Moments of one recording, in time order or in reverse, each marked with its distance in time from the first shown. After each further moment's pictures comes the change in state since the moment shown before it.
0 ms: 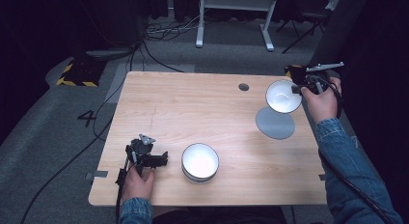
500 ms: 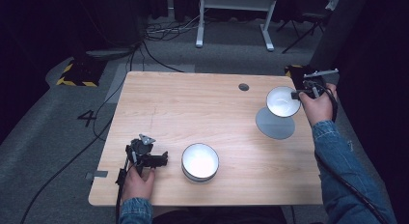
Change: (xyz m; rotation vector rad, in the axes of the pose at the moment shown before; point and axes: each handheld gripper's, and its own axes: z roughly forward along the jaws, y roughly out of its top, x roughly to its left) left arm 0.000 0.000 0.000 0.000 -0.001 0.000; right arm -0.014 -0.022 0.031 0.060 -0.017 0.056
